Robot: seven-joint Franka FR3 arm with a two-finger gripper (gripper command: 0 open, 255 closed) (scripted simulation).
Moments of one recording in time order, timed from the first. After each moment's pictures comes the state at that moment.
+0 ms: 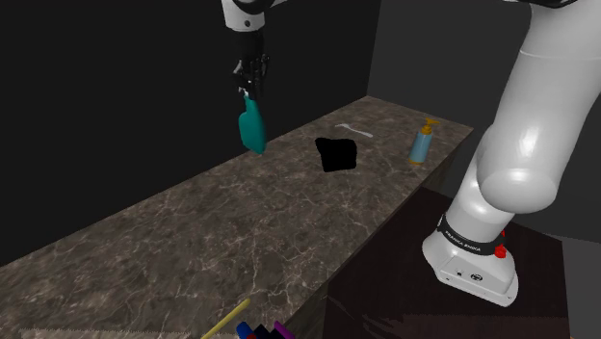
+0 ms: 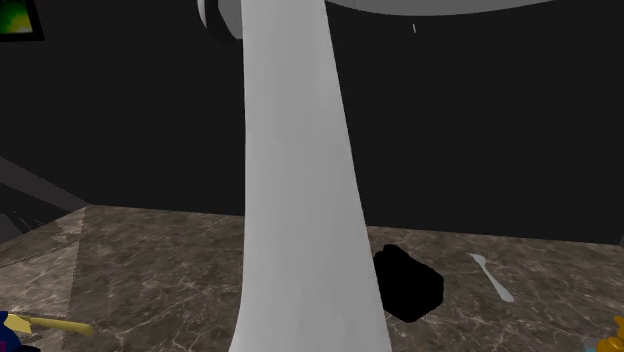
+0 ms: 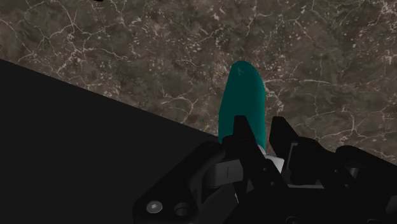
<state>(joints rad) 0.09 0.09 0.14 -1.72 -0.11 1.88 0.09</state>
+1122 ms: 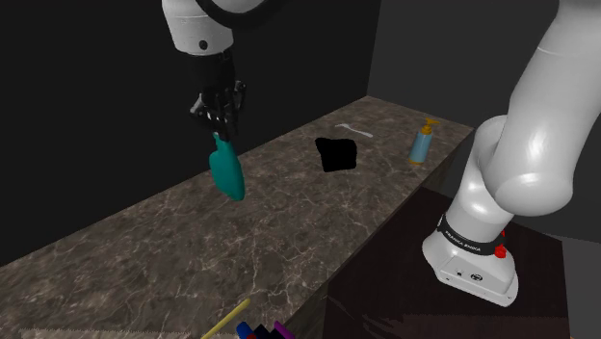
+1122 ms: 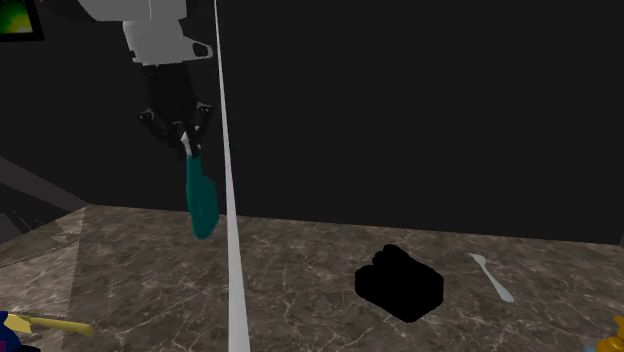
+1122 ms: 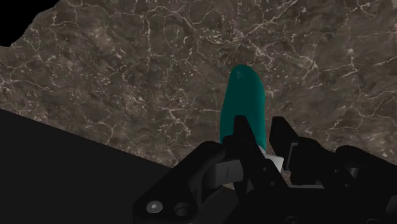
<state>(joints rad) 0.28 -0.01 0.32 -1.83 -0.12 1.85 0.47</state>
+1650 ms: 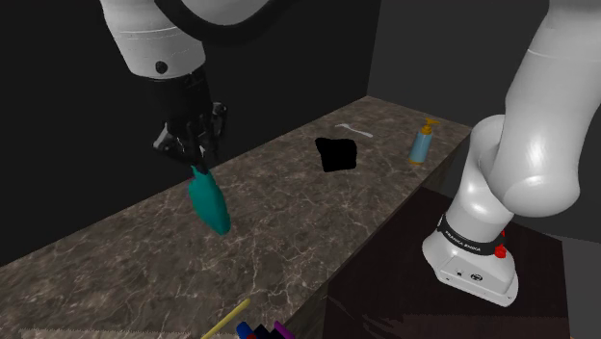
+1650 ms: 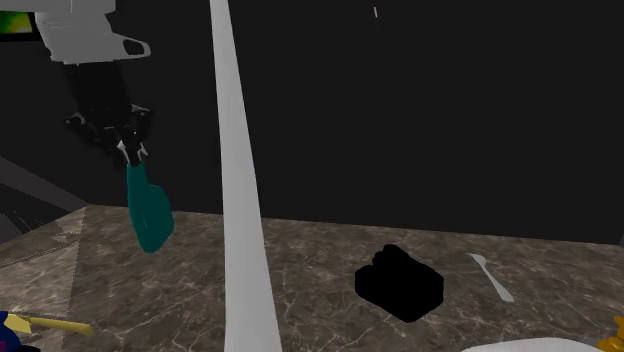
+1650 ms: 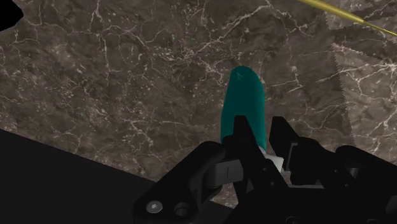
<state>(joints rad) 0.38 0.05 0.41 -1.76 -0.14 1.82 0.66</state>
